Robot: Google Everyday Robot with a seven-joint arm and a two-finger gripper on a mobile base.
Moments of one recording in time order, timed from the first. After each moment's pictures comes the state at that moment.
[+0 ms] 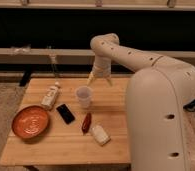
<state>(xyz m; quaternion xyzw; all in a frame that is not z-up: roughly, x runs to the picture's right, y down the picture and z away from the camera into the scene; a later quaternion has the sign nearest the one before) 0.021 -0.023 0.816 -0.29 0.21 0.64 0.68</state>
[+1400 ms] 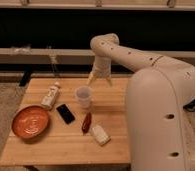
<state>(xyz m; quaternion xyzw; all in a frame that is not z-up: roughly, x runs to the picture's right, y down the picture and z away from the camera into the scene) 0.021 -0.023 0.816 -0.29 0.21 0.64 0.68</state>
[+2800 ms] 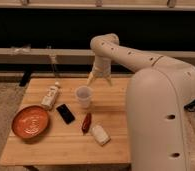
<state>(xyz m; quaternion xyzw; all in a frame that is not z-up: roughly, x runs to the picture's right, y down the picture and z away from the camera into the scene) 0.014 -0.024 0.812 -0.29 0.19 0.64 0.69</state>
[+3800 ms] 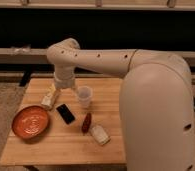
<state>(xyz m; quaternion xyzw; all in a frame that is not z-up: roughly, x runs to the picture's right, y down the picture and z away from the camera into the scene) -0.172 0.042 0.723 -0.35 0.11 0.51 0.78</state>
